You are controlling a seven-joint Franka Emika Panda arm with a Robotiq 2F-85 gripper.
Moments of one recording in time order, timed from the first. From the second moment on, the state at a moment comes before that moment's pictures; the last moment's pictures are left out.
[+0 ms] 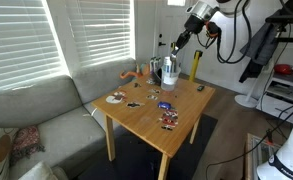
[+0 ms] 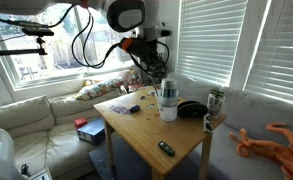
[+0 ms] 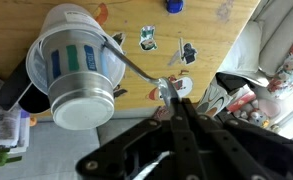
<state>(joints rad) -0.01 -0.24 -0.18 -1.94 0.41 2.04 -0.40</state>
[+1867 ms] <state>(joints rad) -0.10 -0.26 -0.22 -1.98 0.46 2.07 -0.22</state>
